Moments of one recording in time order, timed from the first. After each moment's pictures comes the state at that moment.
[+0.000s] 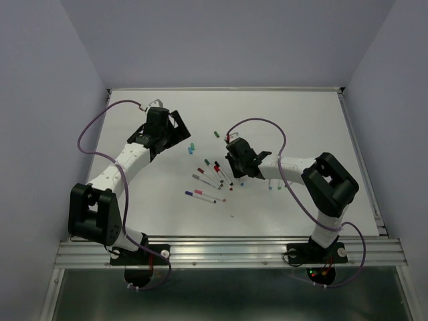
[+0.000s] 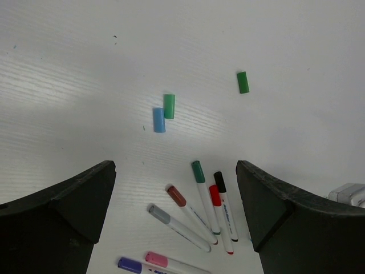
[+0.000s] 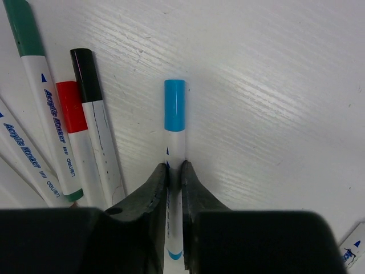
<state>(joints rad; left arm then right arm) -0.31 1.44 1.07 -0.33 -0.09 -0.69 0.75 1.82 1.06 -0.17 0.19 0.27</state>
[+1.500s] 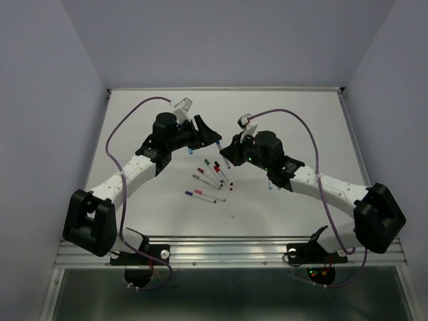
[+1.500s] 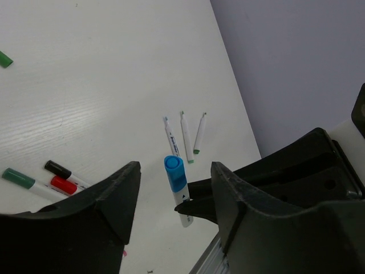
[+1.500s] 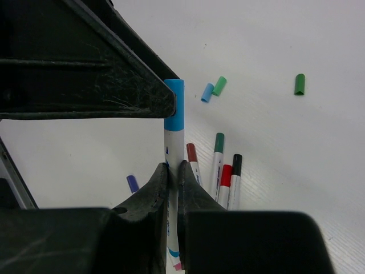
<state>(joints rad) -0.44 1.36 0.92 0.14 0.46 -0.74 0.74 1.38 0.88 0.25 -0.12 0.31</state>
